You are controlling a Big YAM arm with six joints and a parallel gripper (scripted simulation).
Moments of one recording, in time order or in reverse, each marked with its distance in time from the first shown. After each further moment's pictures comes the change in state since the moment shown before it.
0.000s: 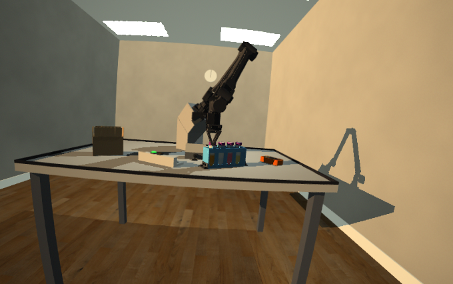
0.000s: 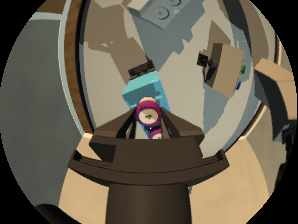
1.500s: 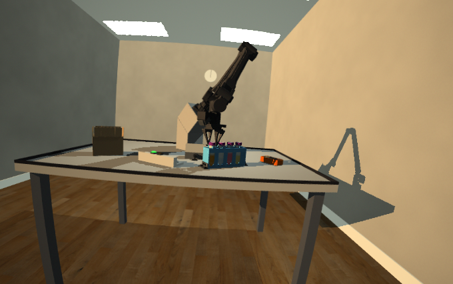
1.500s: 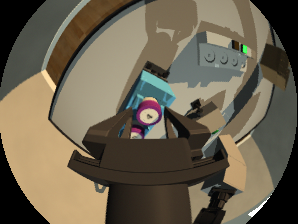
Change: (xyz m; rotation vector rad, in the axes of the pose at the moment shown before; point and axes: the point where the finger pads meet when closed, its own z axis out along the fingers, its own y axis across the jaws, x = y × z) arm 0.000 0.002 -0.001 -0.005 -0.005 -0.871
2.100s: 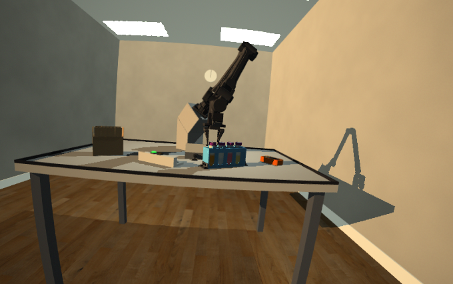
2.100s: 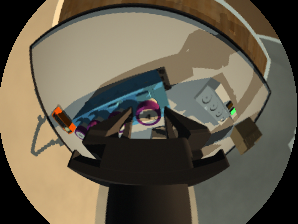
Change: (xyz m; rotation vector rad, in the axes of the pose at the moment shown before) arm 0.000 0.000 0.000 0.000 0.000 -0.713
